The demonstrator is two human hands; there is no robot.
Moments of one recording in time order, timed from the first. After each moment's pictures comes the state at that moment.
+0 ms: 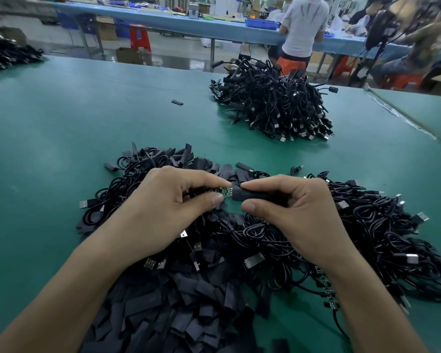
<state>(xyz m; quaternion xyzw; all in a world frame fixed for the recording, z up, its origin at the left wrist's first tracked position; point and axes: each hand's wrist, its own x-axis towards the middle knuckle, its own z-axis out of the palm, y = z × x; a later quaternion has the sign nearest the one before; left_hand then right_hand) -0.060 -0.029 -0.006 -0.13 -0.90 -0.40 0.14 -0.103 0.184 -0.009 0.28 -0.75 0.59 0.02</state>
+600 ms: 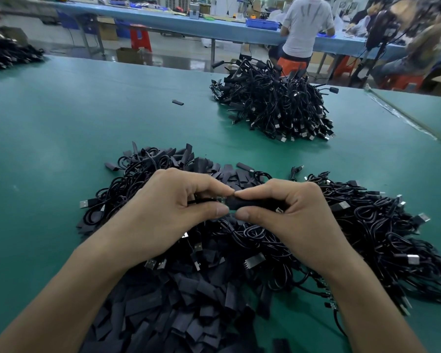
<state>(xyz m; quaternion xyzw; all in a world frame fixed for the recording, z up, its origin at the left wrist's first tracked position) -0.058 -0.029 -0.004 -0.15 -0.88 -0.44 0.09 -0.101 0.183 -0.011 0.30 -0.78 0.55 0.02</state>
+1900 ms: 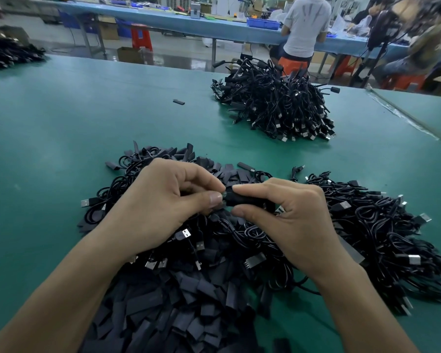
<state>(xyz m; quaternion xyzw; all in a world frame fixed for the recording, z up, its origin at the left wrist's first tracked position) -0.060 -0.034 -0.005 -0.08 -0.84 -0.52 0.08 -0.103 0.177 -0.019 0.38 -0.79 0.45 0.18</state>
